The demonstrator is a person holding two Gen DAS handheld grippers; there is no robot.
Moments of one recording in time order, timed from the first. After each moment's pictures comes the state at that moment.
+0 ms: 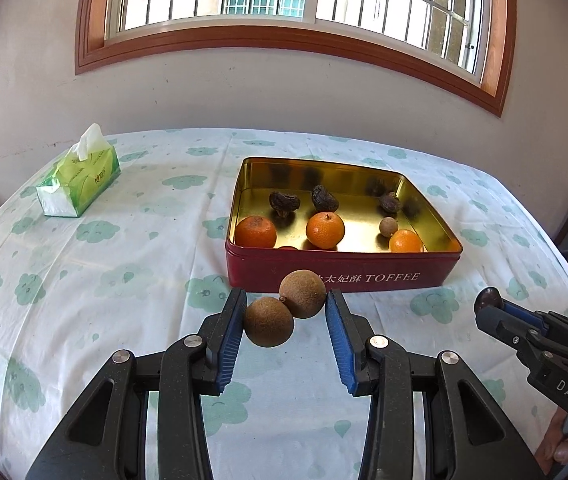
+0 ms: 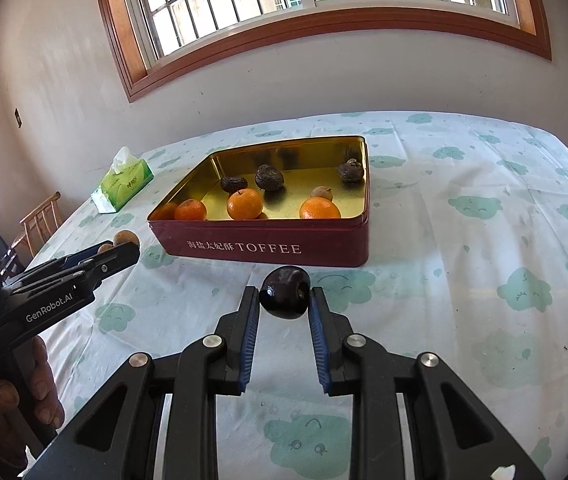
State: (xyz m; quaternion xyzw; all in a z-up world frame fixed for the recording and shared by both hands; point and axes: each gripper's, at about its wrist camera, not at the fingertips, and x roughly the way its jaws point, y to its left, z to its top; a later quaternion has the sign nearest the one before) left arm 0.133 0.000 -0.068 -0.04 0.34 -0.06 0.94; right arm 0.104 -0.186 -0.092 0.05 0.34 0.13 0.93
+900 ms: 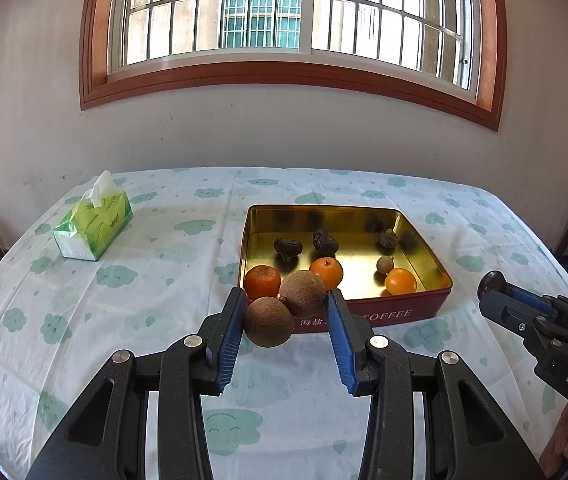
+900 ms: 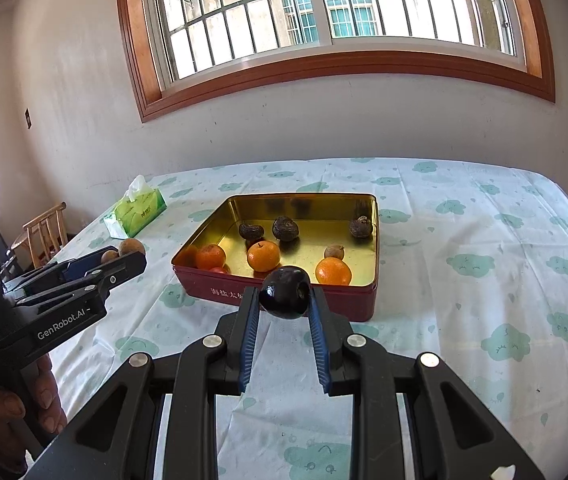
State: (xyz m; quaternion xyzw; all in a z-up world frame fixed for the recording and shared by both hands) left arm 0.129 -0.003 -0.027 -0.01 0.30 -0.05 0.95; right arm 0.101 -0.172 -0.045 0.03 0.30 0.13 0.95
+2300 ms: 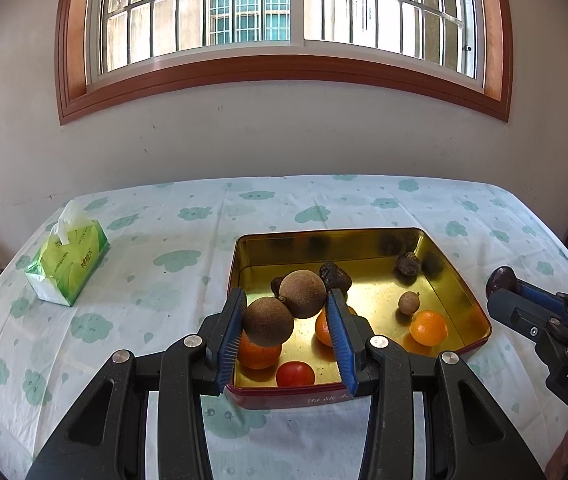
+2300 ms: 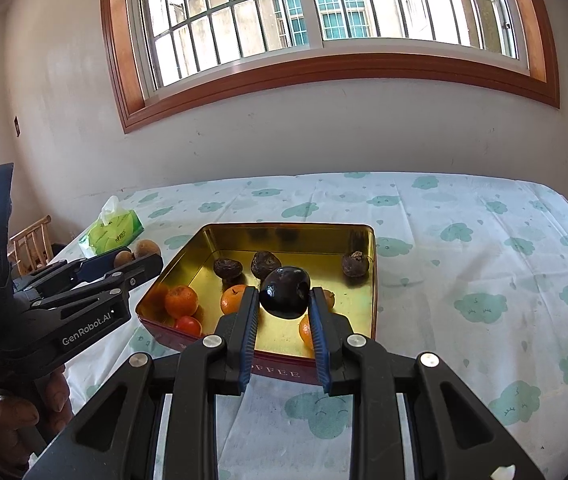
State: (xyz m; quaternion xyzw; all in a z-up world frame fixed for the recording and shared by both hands) left arm 0.215 -0.019 -0.037 0.01 0.30 -0.05 0.95; right arm 0.168 -0.172 -0.045 0.03 0.29 0.11 0.95
